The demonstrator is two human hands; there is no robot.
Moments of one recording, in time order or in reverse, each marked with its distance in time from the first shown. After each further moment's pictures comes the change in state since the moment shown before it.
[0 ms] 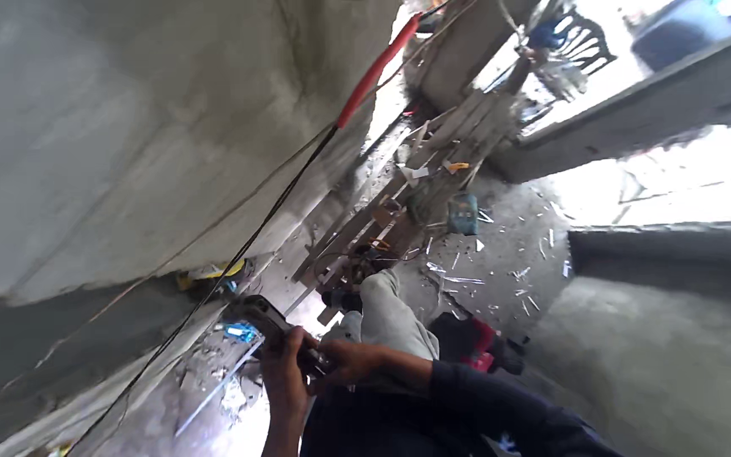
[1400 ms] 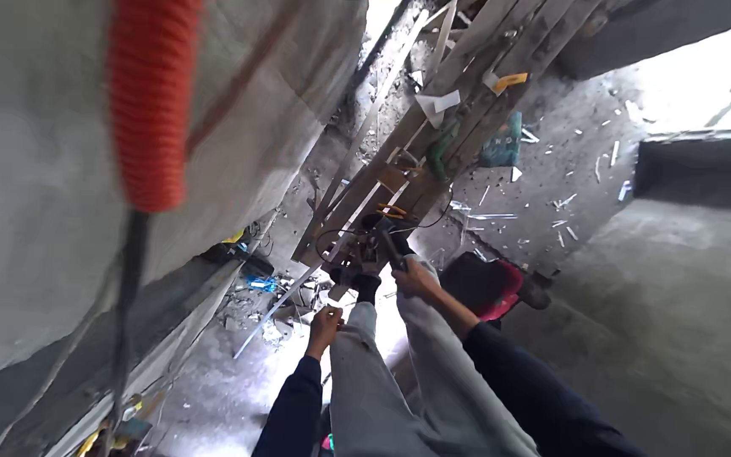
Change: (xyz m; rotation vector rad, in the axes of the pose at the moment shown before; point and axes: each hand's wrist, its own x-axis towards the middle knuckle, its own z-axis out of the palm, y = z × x) left_hand 0.243 -0.284 0.041 0.933 -0.422 -0.751; right_hand 0.000 0.225 -0.278 0.225 0.696 0.972
